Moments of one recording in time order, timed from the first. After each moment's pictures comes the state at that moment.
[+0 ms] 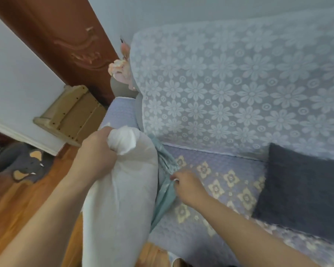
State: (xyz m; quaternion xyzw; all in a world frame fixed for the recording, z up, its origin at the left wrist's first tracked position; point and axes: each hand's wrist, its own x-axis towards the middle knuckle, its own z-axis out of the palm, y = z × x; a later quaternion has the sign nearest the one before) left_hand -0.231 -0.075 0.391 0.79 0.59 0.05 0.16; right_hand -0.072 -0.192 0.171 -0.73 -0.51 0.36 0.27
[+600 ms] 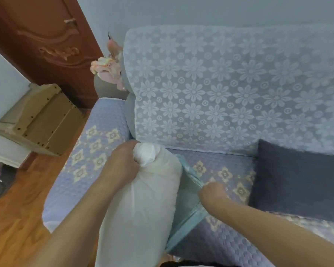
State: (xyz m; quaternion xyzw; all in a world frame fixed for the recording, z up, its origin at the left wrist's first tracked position) left_hand -0.276 -0.006 0.315 0.84 0.46 0.04 0.28; right_hand -0.094 -0.198 0.132 -0.74 -0.56 0.20 -0.31
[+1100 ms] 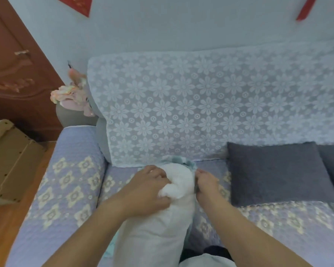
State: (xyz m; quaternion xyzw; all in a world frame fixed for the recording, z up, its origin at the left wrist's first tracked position) left_hand -0.237 -0.033 0.306 0.97 0.05 -0.12 0.20; right_hand -0.087 -0.174 0.202 -0.66 0.19 0.34 0.64
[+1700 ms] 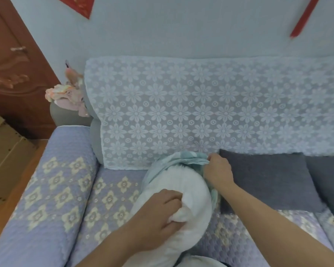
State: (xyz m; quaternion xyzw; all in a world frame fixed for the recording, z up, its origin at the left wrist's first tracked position) left_hand -0.251 -0.099 0.291 0.93 -0.04 0.03 0.35; right_hand -0.017 -0.213 0.266 -0.96 -0.18 0.12 0.19
